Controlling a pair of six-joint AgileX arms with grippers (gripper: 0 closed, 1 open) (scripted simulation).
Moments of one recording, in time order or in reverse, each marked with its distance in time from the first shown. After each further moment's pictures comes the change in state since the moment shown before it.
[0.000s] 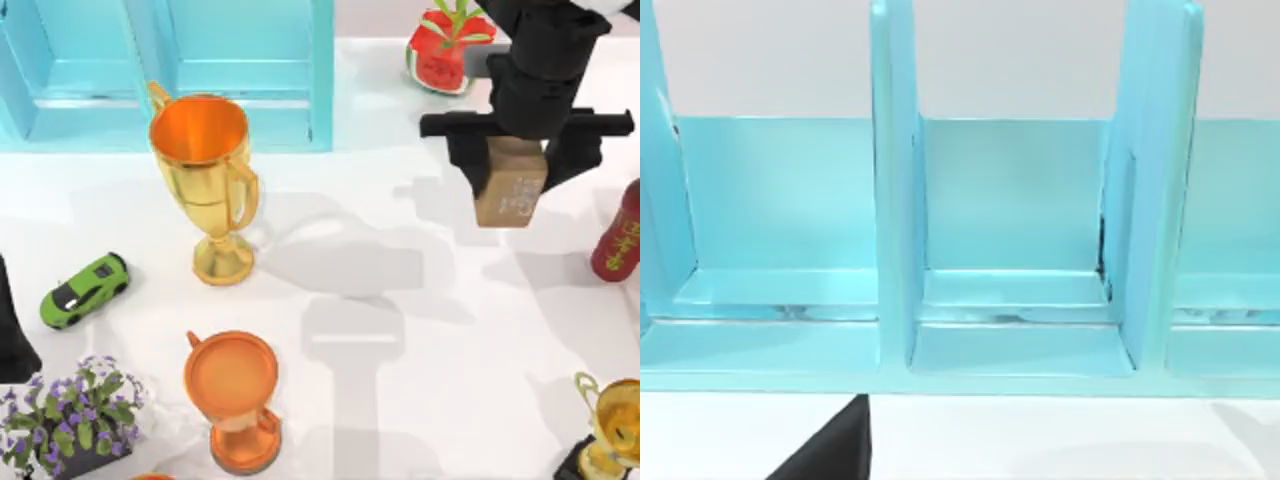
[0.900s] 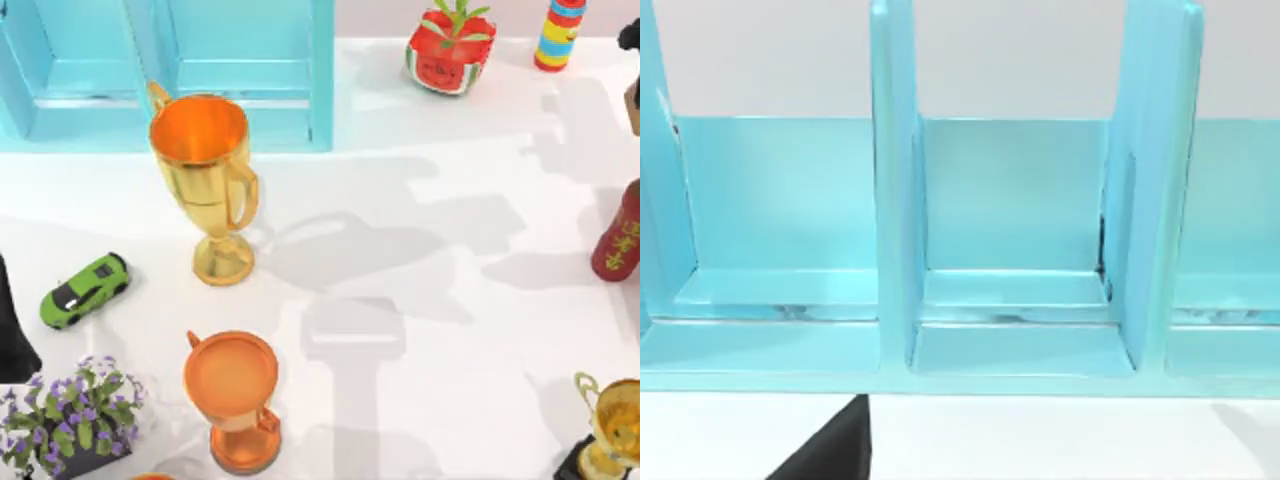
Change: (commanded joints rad) left arm 0.000 0.000 0.000 0.000 0.000 0.000; right arm -0.392 -0.133 -0.017 0.112 -0.113 -0.438
